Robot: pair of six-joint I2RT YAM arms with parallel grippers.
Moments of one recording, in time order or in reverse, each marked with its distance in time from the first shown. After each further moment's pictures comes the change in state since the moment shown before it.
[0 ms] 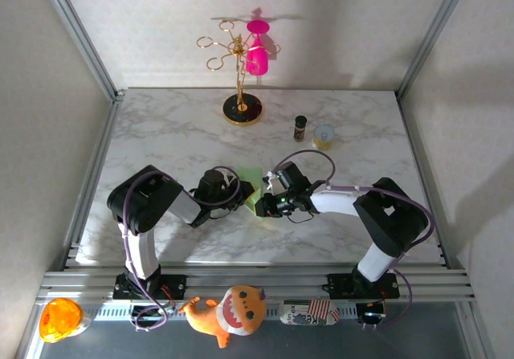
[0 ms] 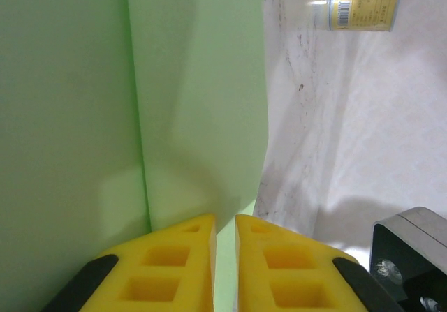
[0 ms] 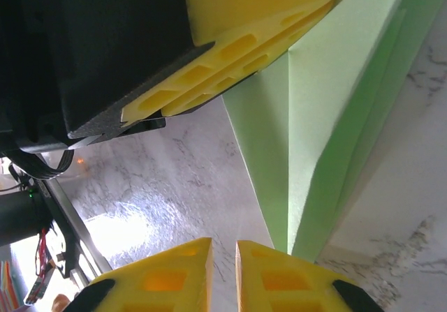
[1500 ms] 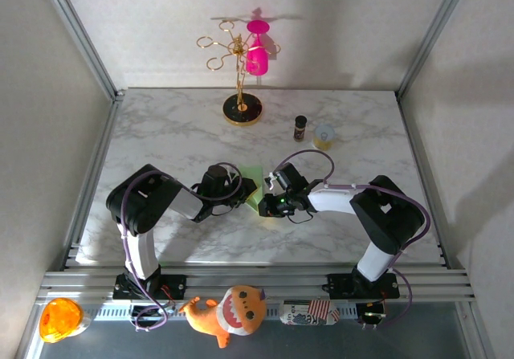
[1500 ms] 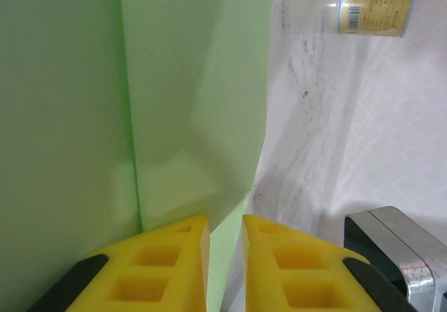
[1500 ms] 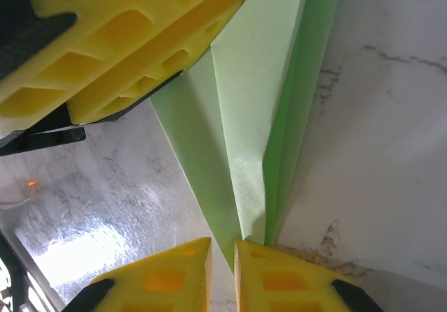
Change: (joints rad) left arm 0.000 -0.008 0.064 -0.122 0.000 0.000; right arm 0.003 0.026 0.018 -0.064 0.123 -0.003
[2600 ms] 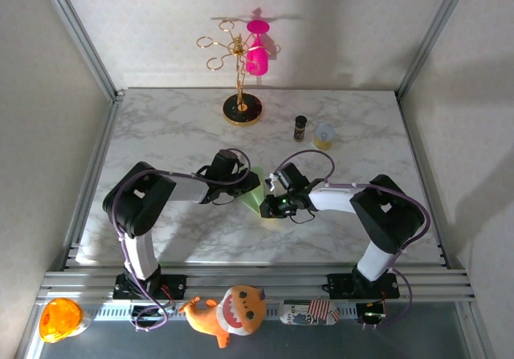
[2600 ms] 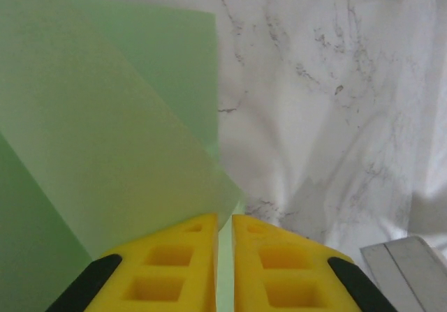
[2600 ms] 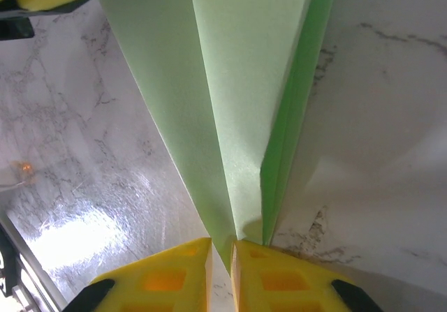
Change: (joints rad) left arm 0.004 -0.028 0.237 -0.451 -0.027 0.348; right arm -0.018 0.005 0.000 -0.037 -0.031 -0.061
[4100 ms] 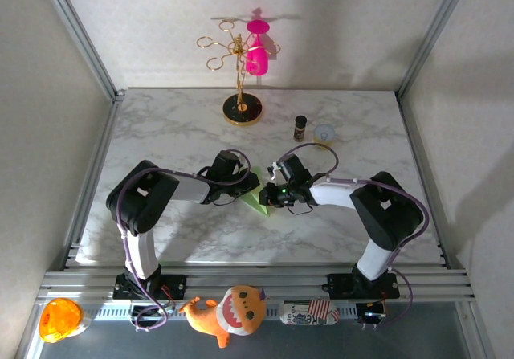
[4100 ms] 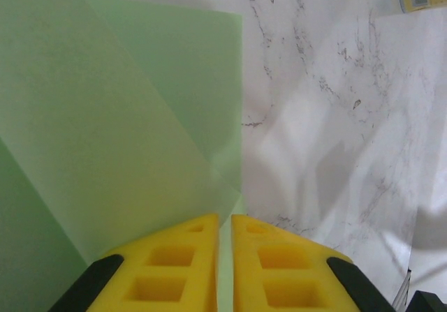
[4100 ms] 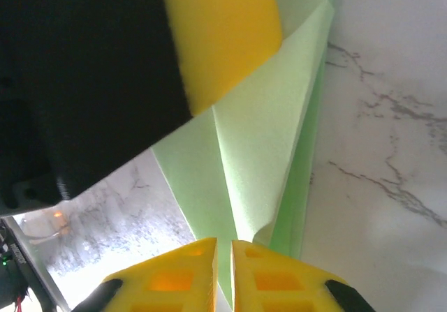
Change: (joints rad) left arm 0.001 0.026 -0.002 0.024 -0.027 -0.031; right arm -0.045 0.023 0.047 0.082 0.008 0.087
